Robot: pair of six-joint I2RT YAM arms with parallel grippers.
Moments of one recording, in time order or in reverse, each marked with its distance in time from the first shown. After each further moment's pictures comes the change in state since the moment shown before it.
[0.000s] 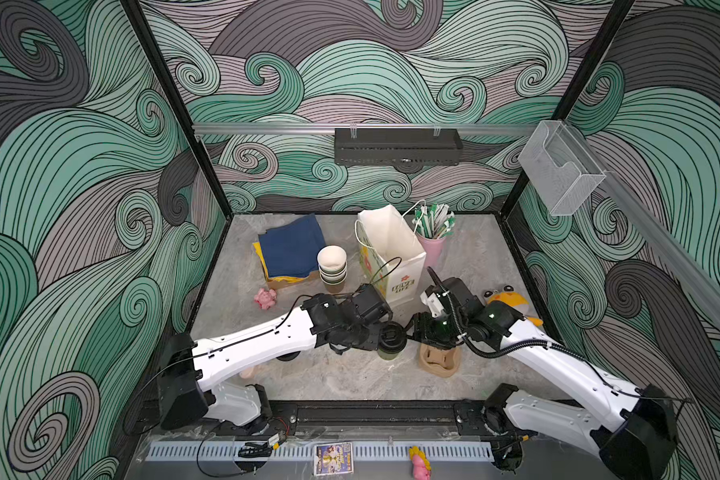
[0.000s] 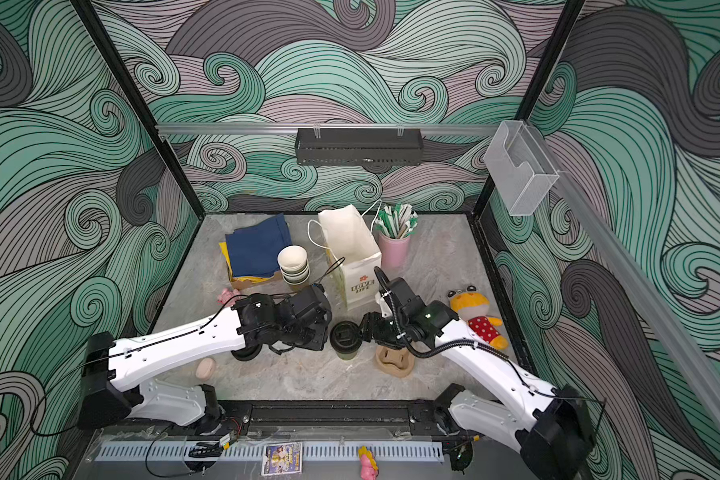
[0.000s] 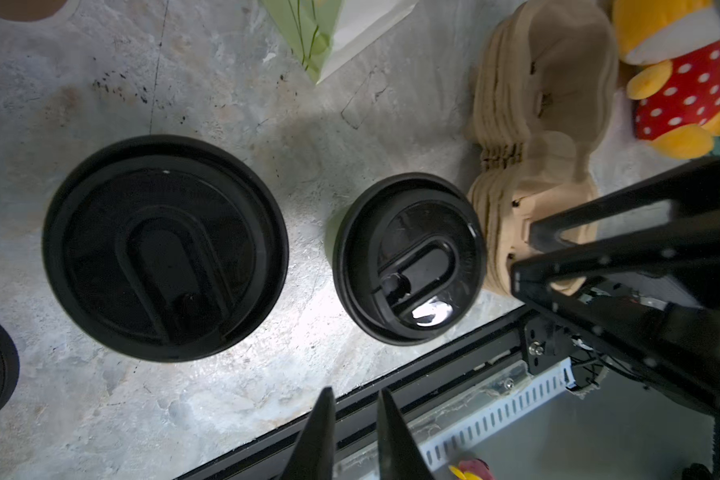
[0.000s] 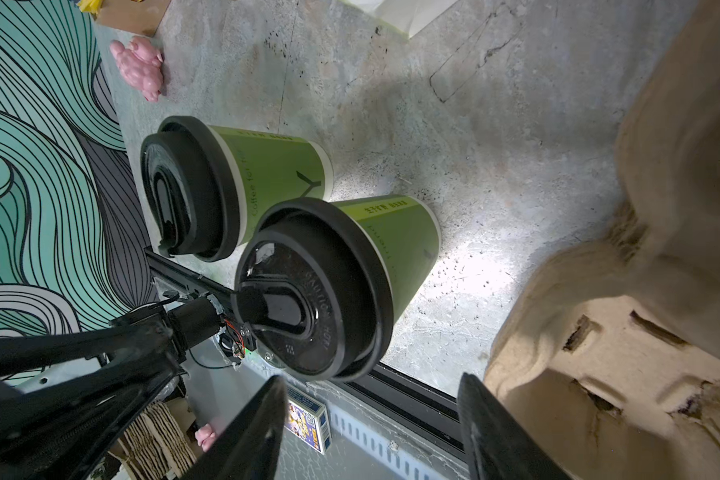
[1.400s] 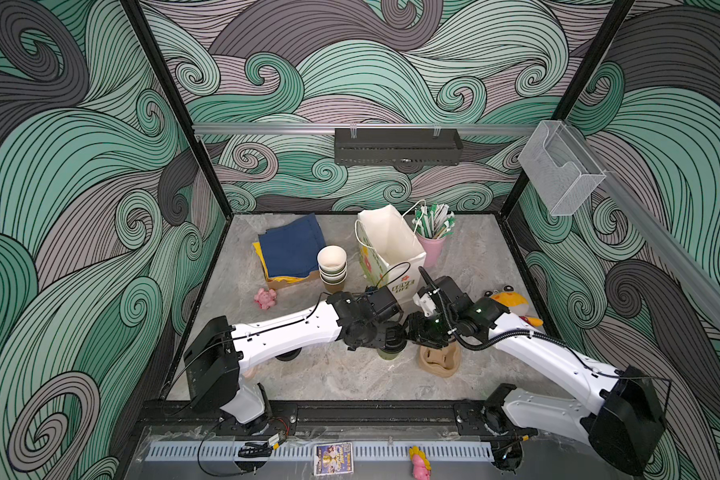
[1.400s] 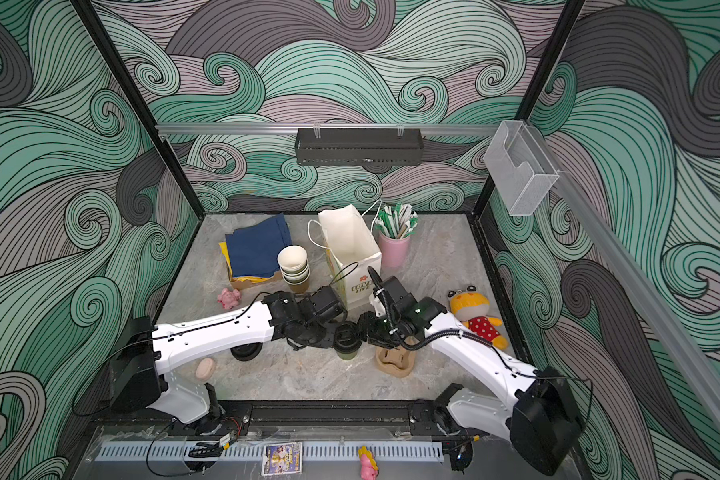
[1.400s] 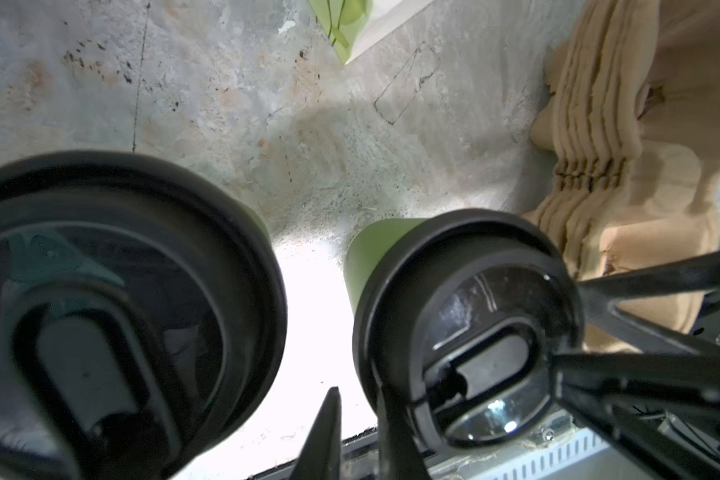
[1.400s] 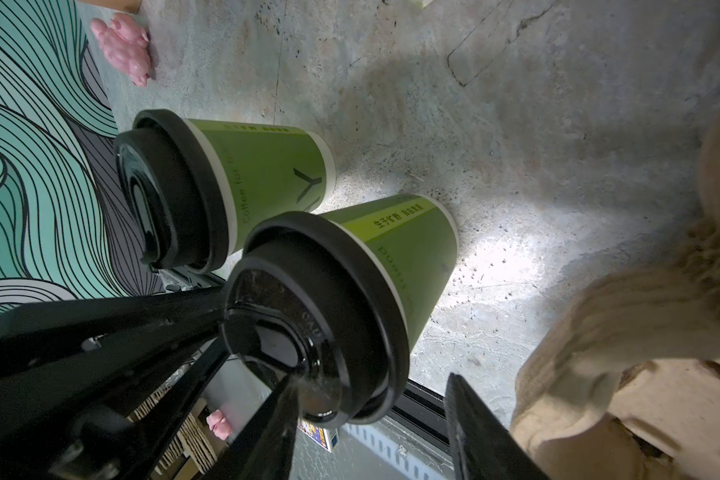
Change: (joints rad) left arm 0.023 0.151 0.014 0.048 -0.005 -0.011; right arm 0.001 0.102 -0.010 0.073 -0.059 0.004
